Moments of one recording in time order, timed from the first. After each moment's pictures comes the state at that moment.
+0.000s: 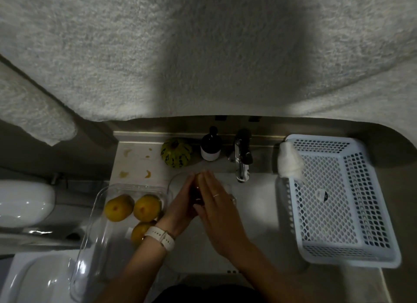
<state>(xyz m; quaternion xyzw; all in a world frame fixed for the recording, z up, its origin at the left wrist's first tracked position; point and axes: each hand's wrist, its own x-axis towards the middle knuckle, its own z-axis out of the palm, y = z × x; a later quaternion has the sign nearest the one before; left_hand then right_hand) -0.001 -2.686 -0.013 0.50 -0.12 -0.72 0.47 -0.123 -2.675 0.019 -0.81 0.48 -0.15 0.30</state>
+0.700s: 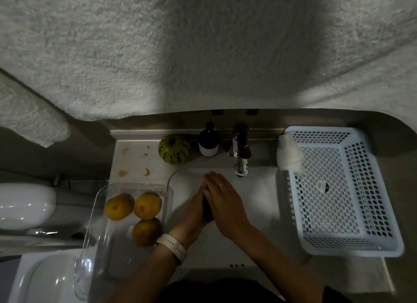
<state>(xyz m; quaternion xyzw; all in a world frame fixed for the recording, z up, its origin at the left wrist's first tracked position) -0.035 -2.673 -0.015 0.58 -0.12 -0.72 0.37 -0.134 -2.692 -0.015 -0.83 0.49 -0.20 0.18</state>
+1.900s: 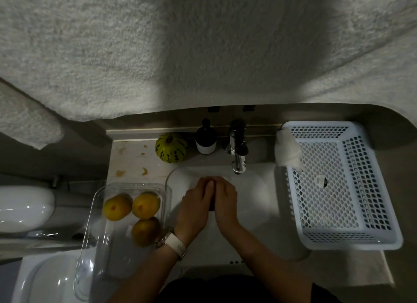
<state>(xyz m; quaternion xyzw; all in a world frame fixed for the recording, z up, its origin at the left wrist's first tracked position) -0.030 -2.671 -0.014 0.68 -0.58 -0.37 0.26 -0.114 -2.692 -0.008 -0.34 0.63 -0.38 0.58</state>
